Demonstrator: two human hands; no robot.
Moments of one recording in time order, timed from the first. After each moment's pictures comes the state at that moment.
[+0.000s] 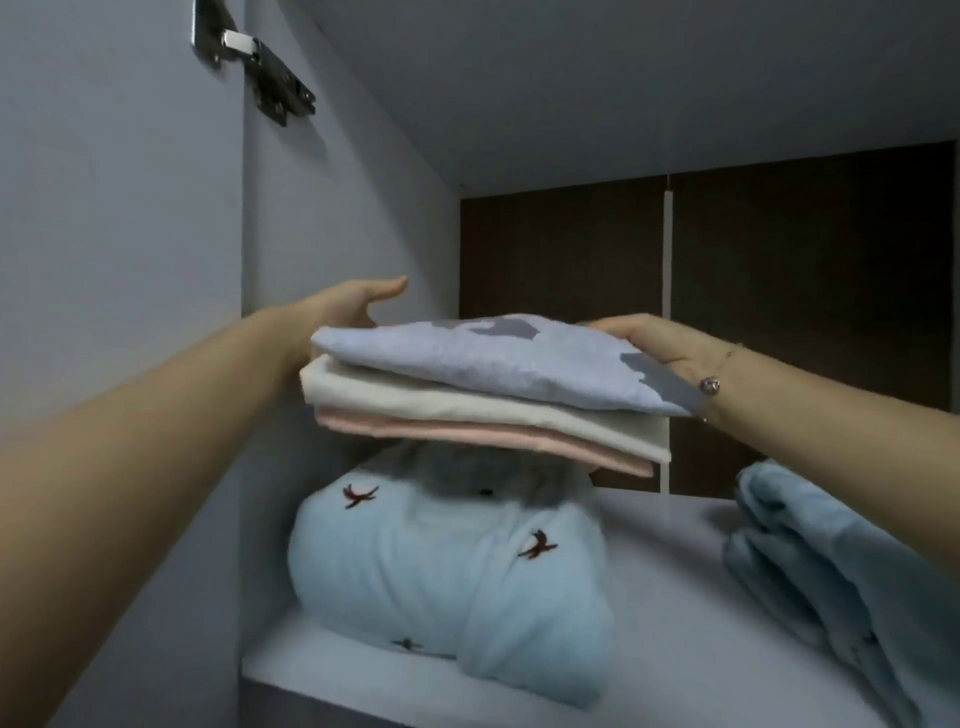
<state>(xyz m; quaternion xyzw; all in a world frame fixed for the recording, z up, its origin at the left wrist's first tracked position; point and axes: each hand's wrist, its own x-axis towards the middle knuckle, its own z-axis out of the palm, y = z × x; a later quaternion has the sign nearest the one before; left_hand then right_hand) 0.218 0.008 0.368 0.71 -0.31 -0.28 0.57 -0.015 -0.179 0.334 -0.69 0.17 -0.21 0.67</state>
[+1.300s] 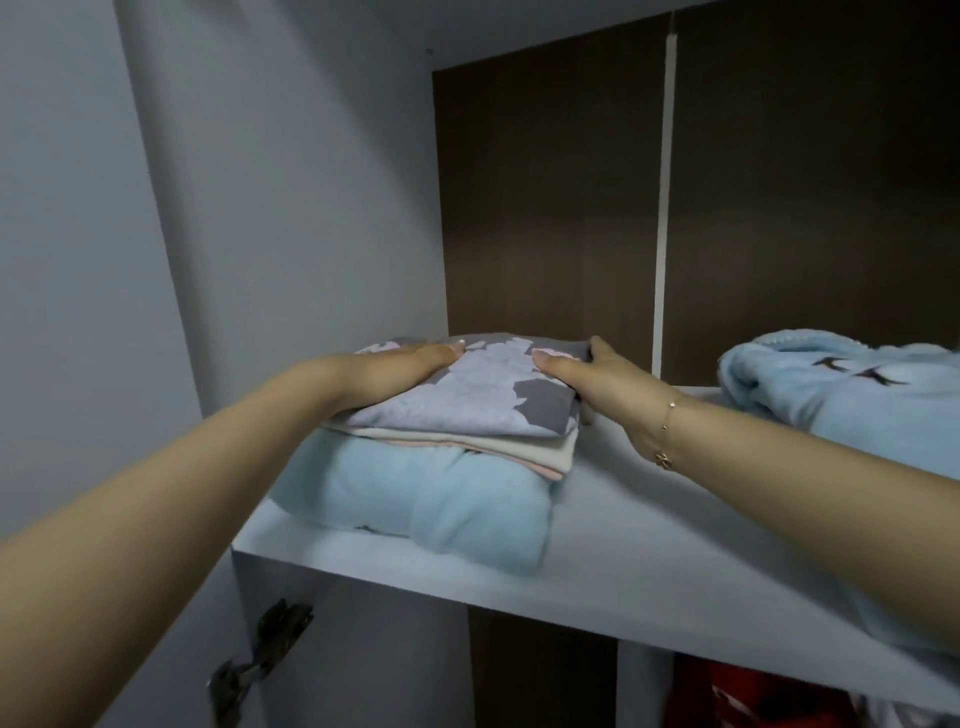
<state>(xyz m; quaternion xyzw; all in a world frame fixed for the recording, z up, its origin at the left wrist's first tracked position) 0.158 -0.026 0.245 0.84 -0.48 -0.06 0.23 -0.012 -0.187 0.209 -0.80 0.25 -0.29 0.46</state>
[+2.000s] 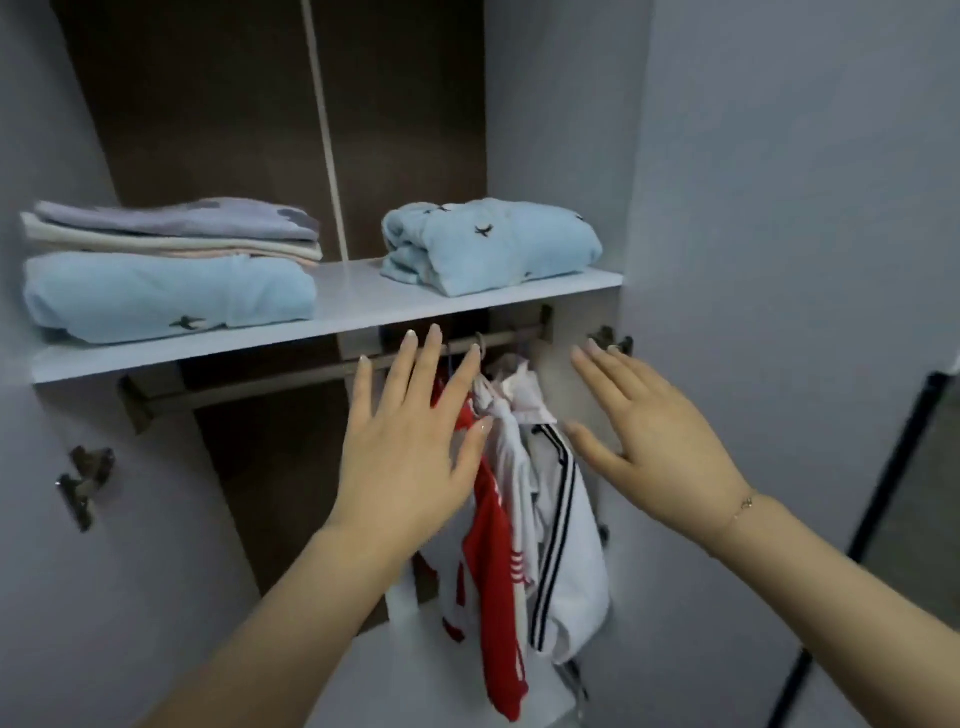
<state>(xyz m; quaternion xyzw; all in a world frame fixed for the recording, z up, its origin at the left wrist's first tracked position) -0.106 0.175 0.056 0.60 -0.74 0.23 0.21 -0.334 0.163 0.065 -0.81 0.53 -0.23 -0.12</state>
